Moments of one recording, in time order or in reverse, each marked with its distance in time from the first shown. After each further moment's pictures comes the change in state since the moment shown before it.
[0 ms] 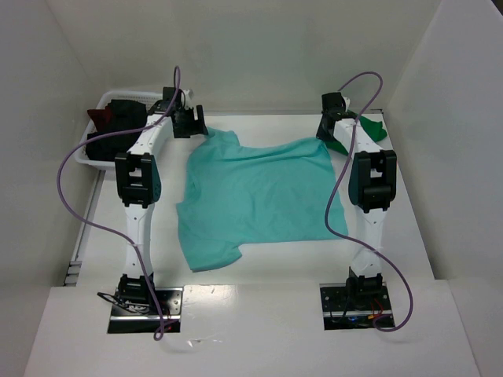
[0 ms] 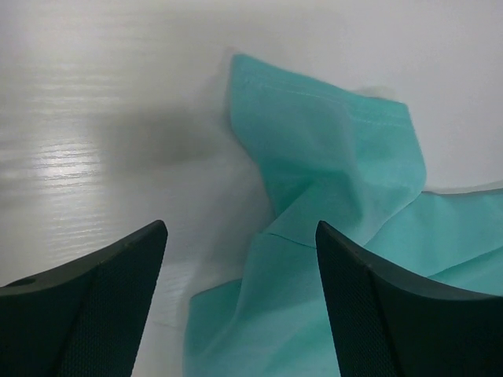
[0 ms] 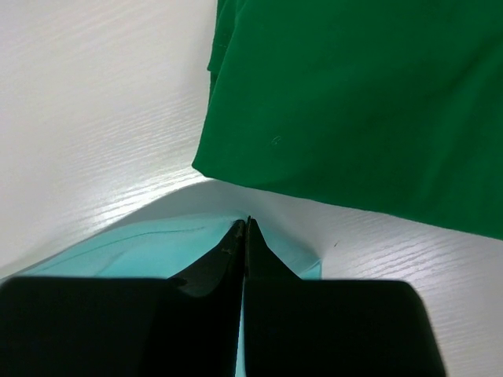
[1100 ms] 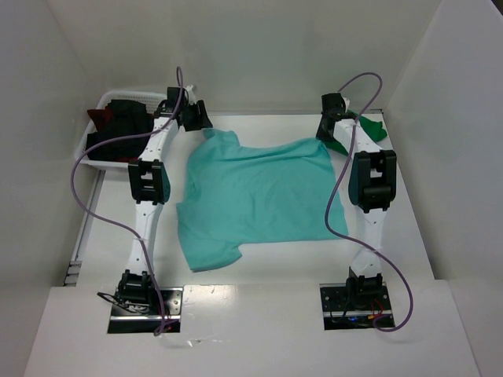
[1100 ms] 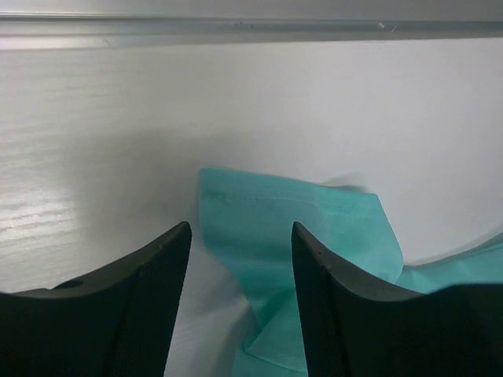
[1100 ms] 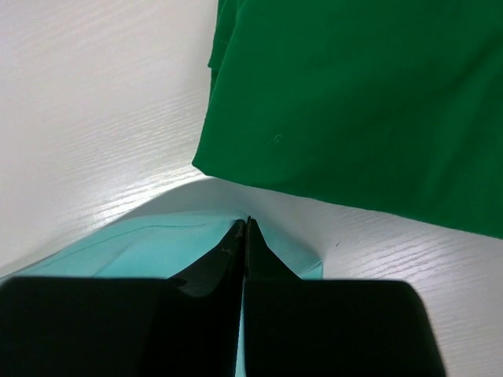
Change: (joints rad) left arm 0.003 0.291 0.389 0.037 0.100 -0.053; right arm 0.000 -0.002 -0.009 0.009 -0.007 0.000
